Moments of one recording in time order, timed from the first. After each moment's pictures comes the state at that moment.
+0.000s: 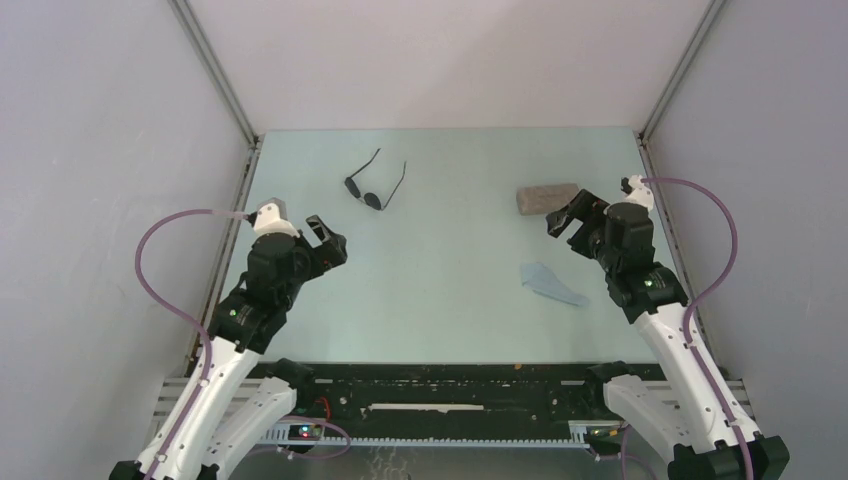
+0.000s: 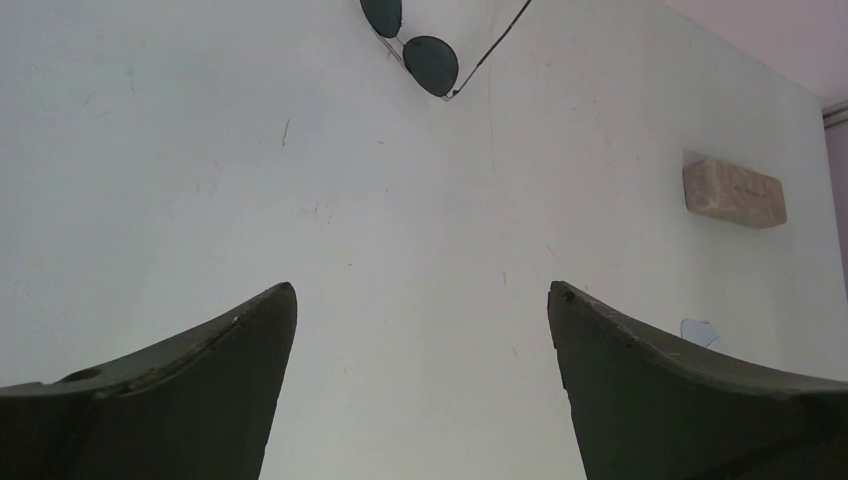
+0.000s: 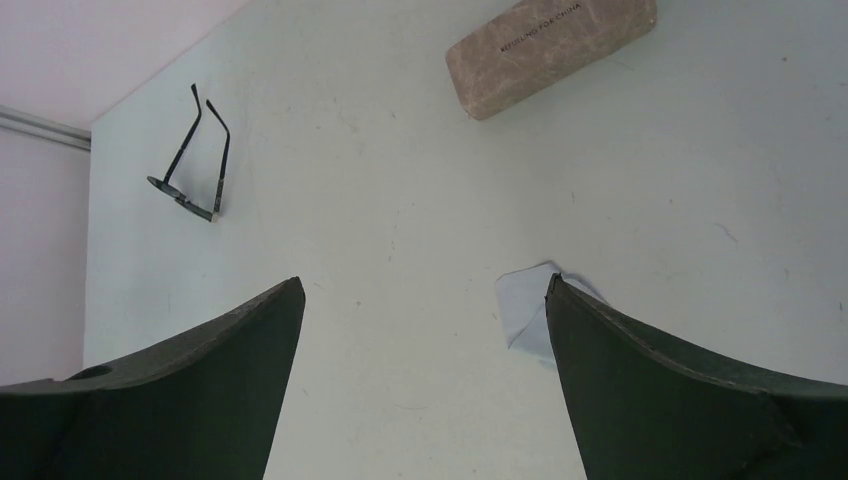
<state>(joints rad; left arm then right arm) -0.37 0.64 0.78 -0.57 -0.30 -0.59 0.20 0.84 0.83 -0.43 0.11 0.63</state>
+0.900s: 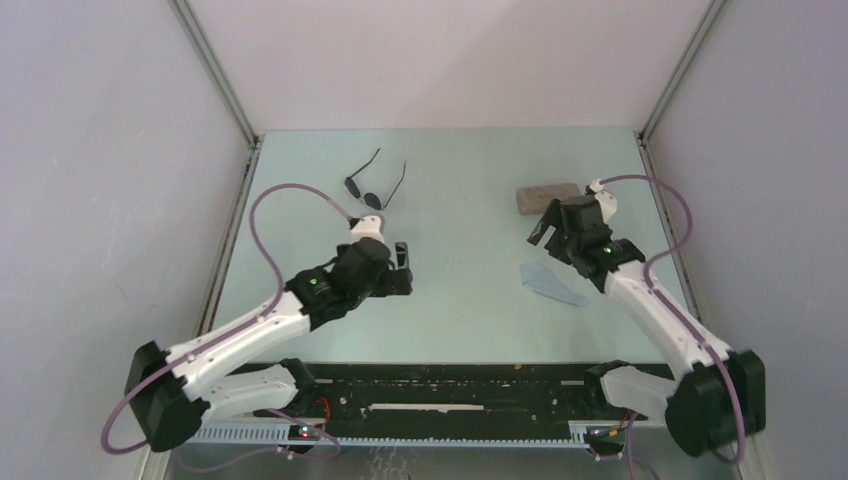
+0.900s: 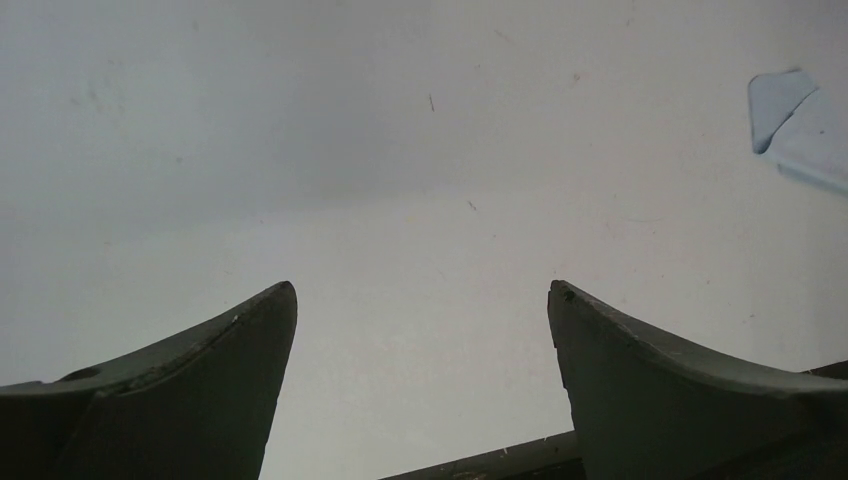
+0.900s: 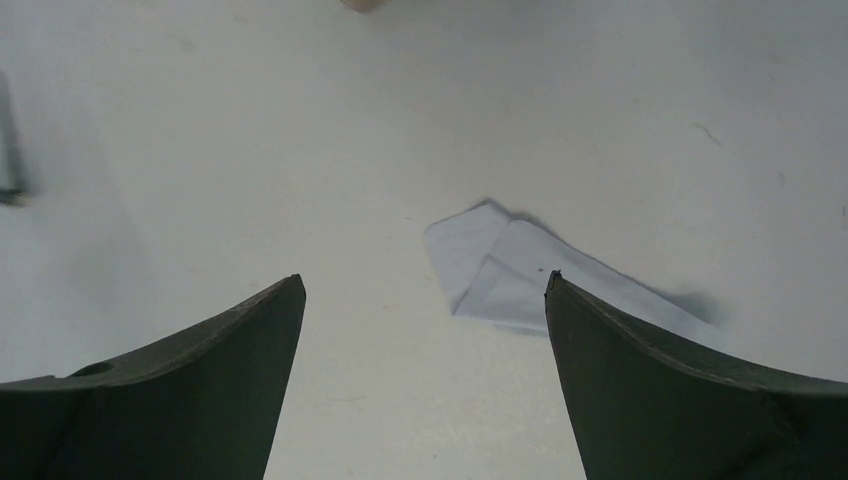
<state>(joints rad) -0.81 1.00 0.78 -0.51 -0.38 -0.64 0.30 1.09 0.84 -0.47 0.24 0.71</state>
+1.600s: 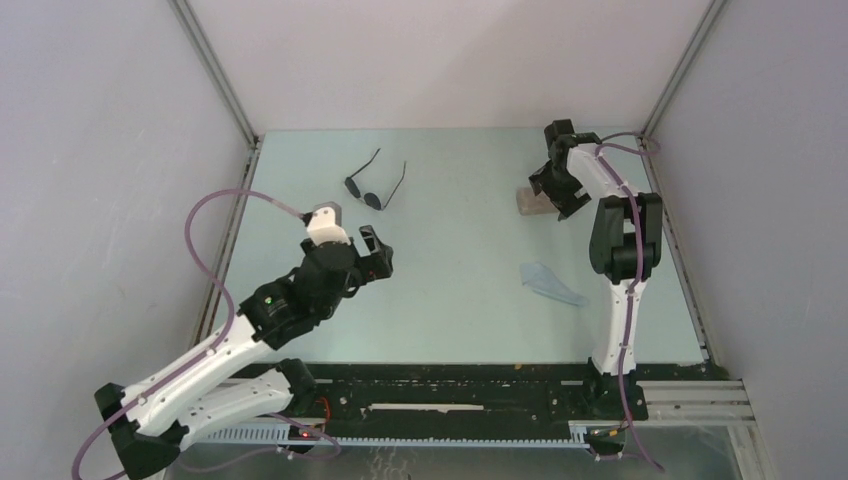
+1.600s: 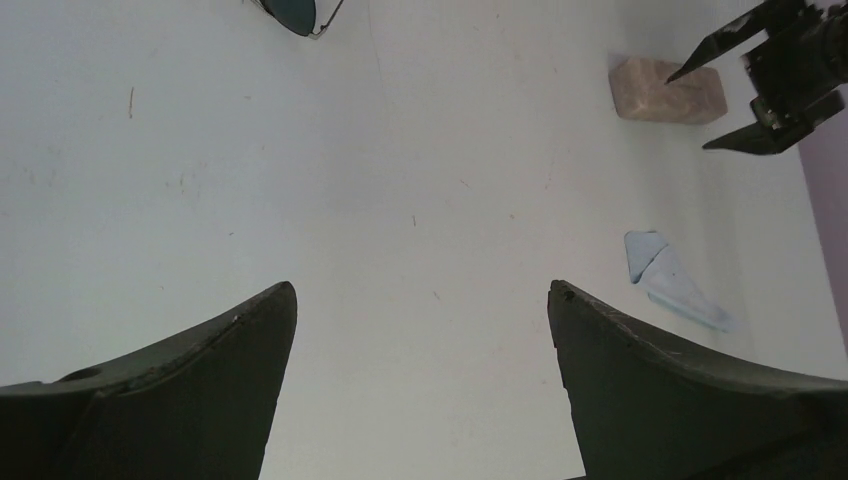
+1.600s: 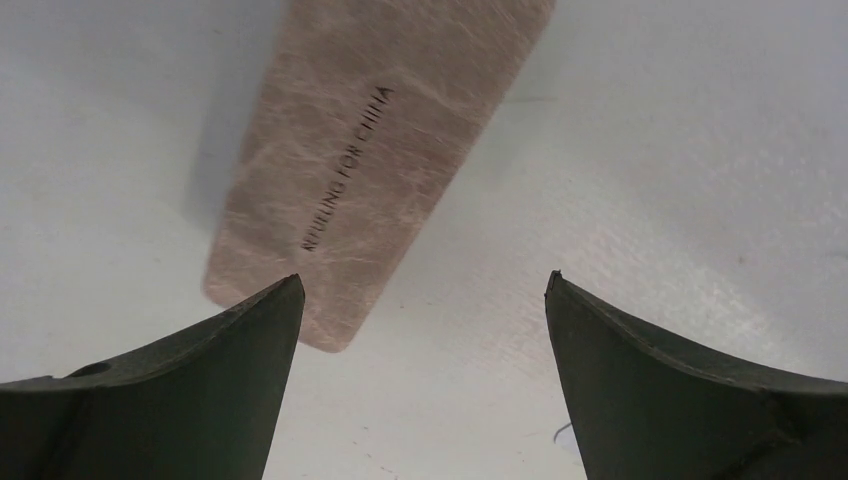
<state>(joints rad) -0.86 0.83 0.85 -0.55 -0.58 -0.73 0.11 2.18 1.88 -0.97 0.27 1.04</state>
